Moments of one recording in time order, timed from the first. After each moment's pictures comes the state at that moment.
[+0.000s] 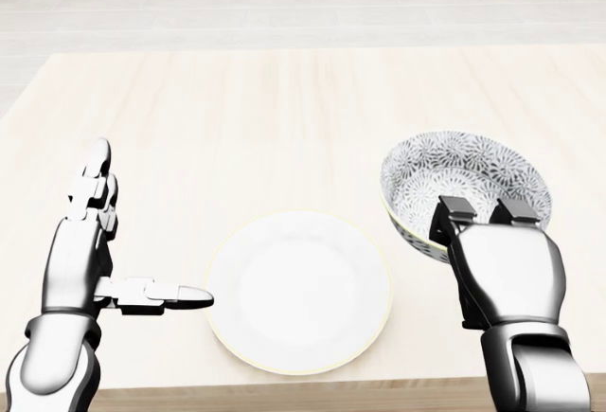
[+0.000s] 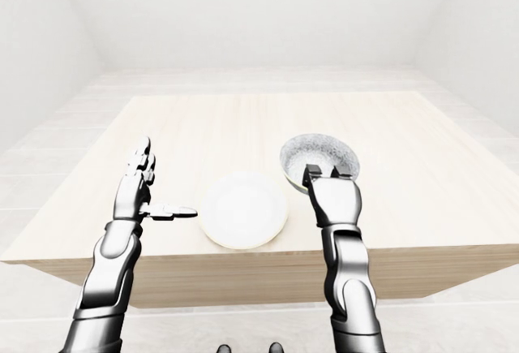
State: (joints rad) left arm -0.15 0.08 0.10 -0.07 0.14 0.09 -0.04; right arm -0.03 -0.11 -0.06 -0.27 -1.39 0.09 0.19
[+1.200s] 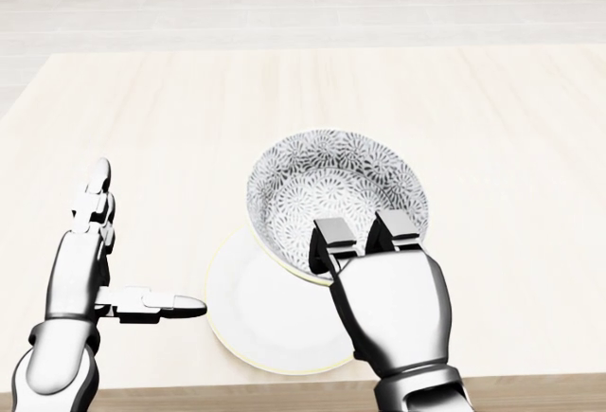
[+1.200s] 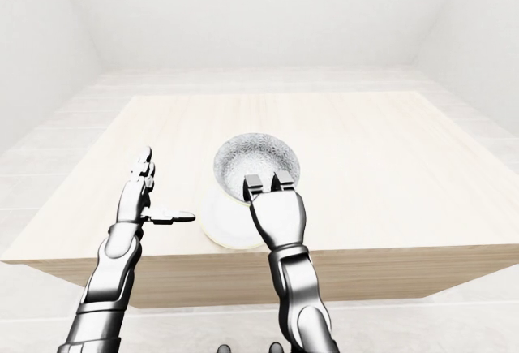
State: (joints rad) left arm -0.17 0.11 0.12 0.10 0.14 0.01 -0.03; right arm 0.08 0.03 0.30 -0.39 -1.47 0.09 0.07
